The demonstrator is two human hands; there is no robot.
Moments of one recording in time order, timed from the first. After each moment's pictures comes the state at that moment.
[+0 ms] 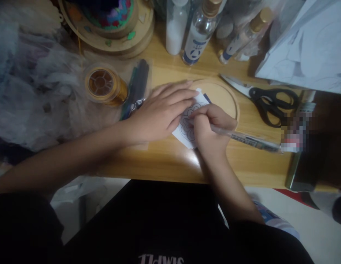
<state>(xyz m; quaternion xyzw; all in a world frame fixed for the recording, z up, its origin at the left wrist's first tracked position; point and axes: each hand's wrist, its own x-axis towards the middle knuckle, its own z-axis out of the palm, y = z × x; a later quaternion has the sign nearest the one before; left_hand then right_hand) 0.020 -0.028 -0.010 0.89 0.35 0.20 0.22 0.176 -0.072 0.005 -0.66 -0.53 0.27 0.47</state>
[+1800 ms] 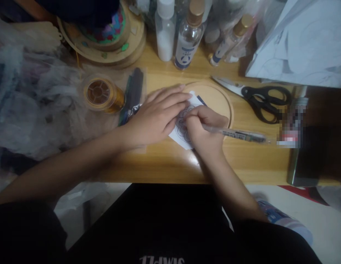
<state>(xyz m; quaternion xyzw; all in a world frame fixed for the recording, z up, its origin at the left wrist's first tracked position) 0.017 -0.029 -0.007 0.90 0.34 0.18 0.21 0.173 -0.069 0.013 -0.65 -0.53 0.29 0.45</state>
